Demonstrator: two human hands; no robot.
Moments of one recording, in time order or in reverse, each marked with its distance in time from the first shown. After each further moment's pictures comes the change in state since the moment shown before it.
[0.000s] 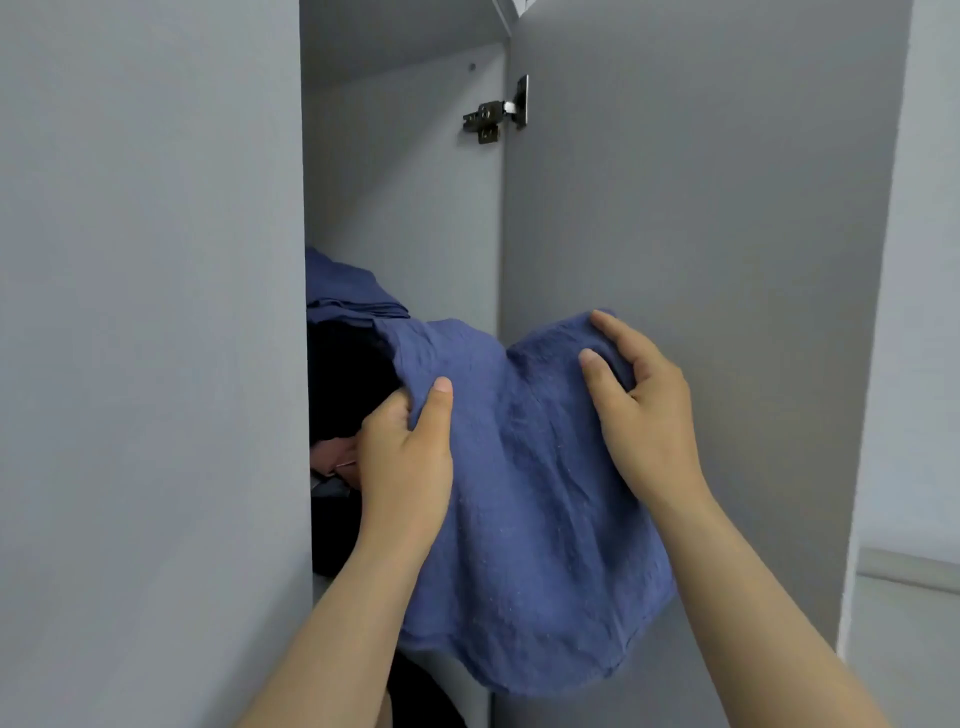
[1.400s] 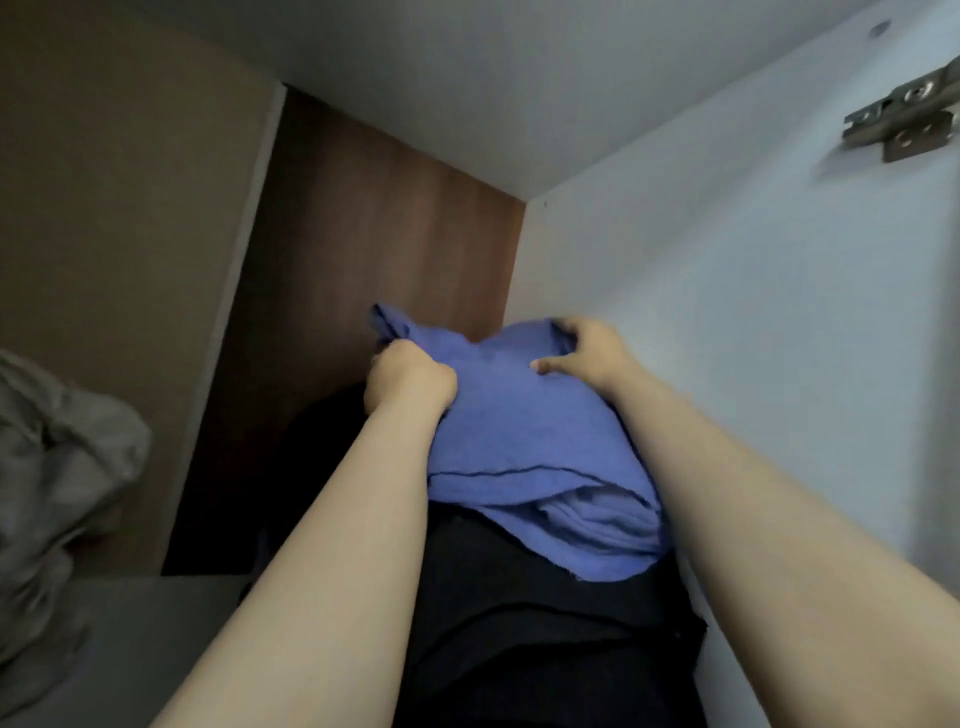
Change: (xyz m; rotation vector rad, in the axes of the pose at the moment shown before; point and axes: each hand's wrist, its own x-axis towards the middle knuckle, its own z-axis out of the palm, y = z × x) left_hand 0.339 -0.035 -0.076 0.992 0.706 -0.153; right_hand 0.300 0.063 0.387 -0.148 -0.753 -0.412
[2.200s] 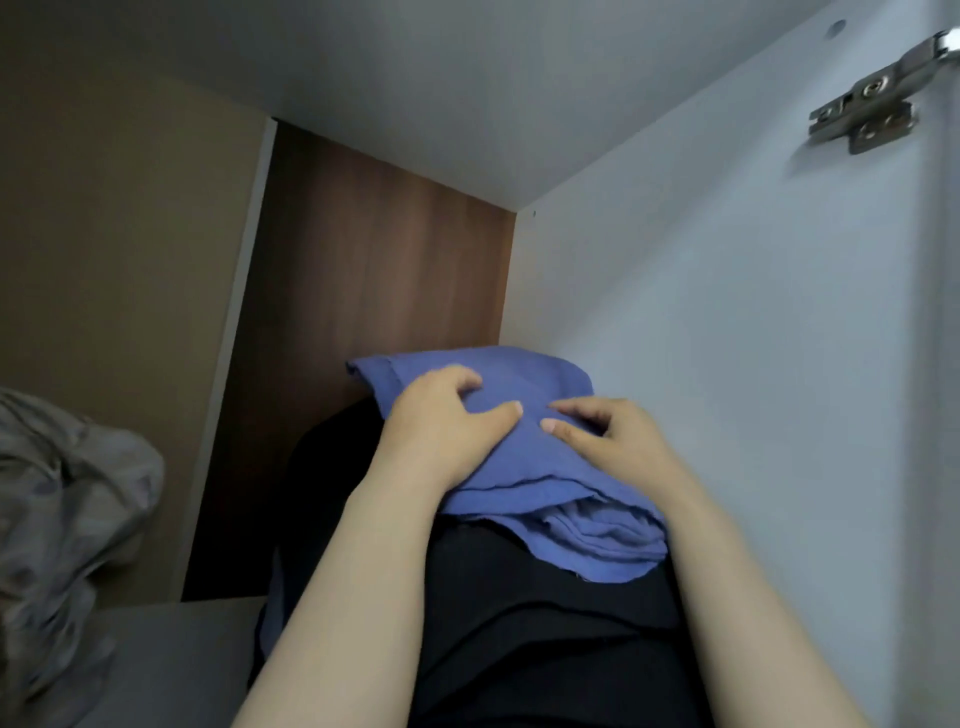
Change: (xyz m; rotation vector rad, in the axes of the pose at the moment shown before) left_hand -0.054 -0.011 -0.014 -0.012 -0.171 0.418; right_hand -0.097 0.014 0.021 0.412 0.077 -0.033
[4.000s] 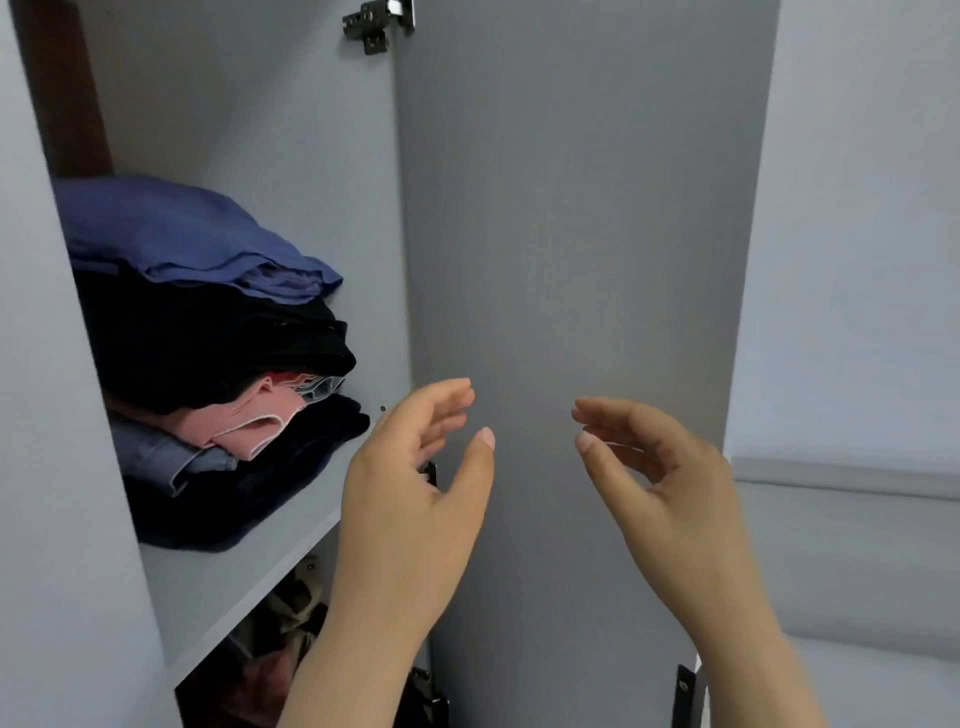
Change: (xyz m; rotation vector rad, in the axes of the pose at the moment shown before) left_hand -0.355 0.076 -0.110 -0.939 -0.529 0.186; right_hand -0.459 -0.287 -0.060 -0.319 0.740 0.500
